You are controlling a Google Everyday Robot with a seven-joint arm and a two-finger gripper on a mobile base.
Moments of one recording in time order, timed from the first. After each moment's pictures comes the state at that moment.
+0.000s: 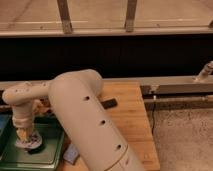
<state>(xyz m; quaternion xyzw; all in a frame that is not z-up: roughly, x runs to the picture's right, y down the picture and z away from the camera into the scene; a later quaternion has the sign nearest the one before) -0.404 0.258 0.733 -0.53 -0.02 0.08 0.84</state>
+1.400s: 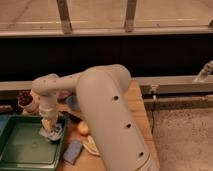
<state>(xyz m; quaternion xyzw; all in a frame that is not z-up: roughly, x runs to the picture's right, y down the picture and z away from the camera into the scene) -0.302 0.203 0.778 -0.53 0.03 0.17 0.83</state>
